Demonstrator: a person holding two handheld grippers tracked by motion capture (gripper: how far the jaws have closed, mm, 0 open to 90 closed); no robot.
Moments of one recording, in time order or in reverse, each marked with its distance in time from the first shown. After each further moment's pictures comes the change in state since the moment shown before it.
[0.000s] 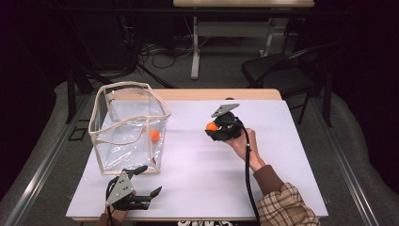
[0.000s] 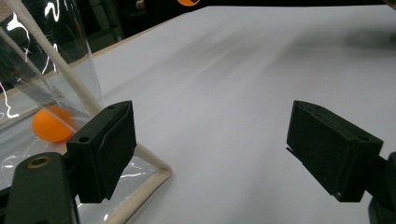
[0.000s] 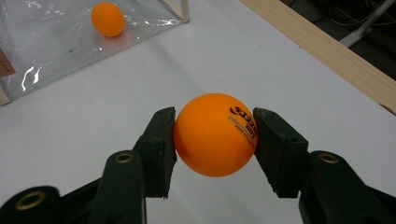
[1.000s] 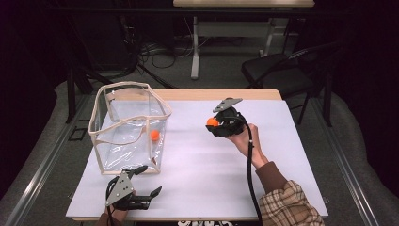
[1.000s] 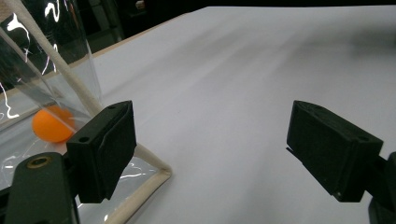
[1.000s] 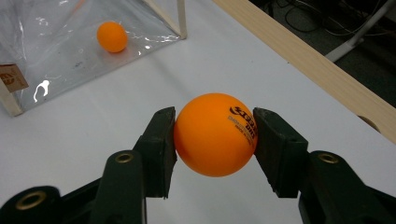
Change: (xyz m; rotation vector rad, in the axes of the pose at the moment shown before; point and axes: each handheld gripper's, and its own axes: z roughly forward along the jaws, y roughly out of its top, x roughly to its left) left arm 0.000 0.000 0.000 0.000 -0.001 0.000; right arm -0.003 0.015 -0.018 -0.024 -0.003 -0.014
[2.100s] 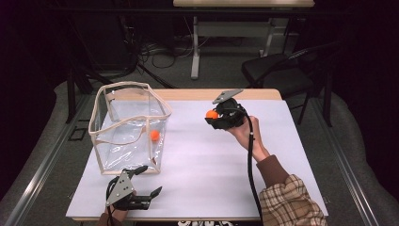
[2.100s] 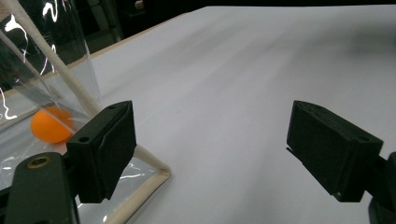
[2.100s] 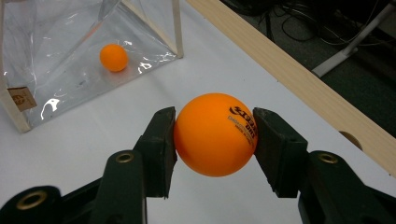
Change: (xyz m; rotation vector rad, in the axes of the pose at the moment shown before) left arm 0.000 0.000 0.000 -0.002 -0.001 0.001; right arm -0.005 0.025 -0.014 -0.016 -0.005 -0.008
